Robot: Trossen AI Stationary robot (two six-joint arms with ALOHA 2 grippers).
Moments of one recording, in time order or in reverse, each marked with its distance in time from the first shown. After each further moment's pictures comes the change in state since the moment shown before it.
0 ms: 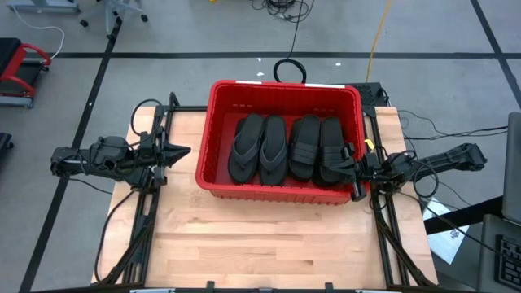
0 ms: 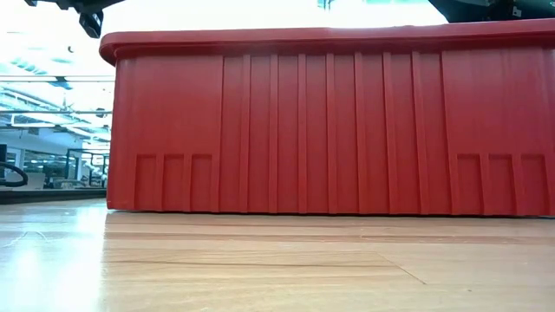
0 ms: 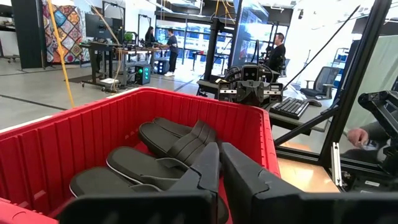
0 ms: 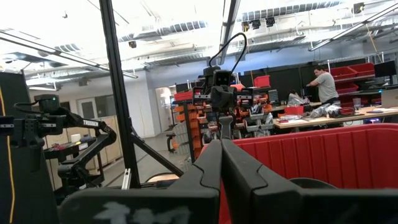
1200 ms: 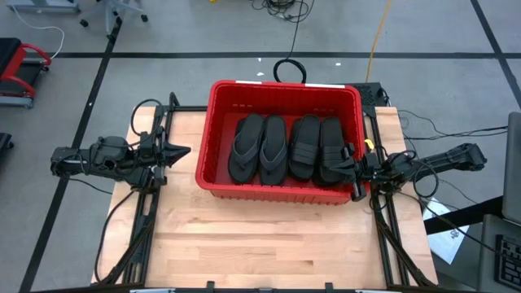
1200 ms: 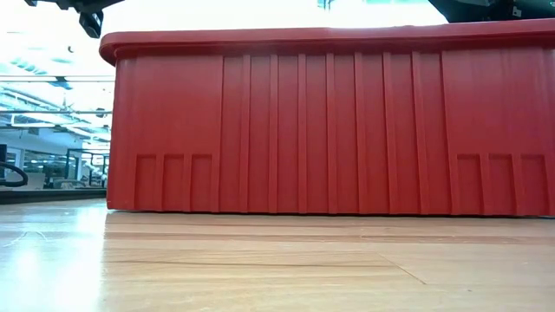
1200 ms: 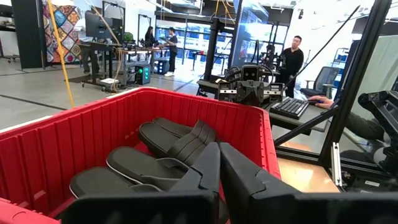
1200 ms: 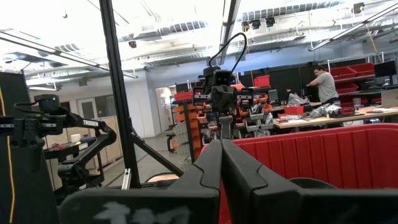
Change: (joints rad) left arm 0.000 0.000 0.000 0.000 0.000 0.000; right arm 0.000 0.000 0.000 0.000 0.000 0.000
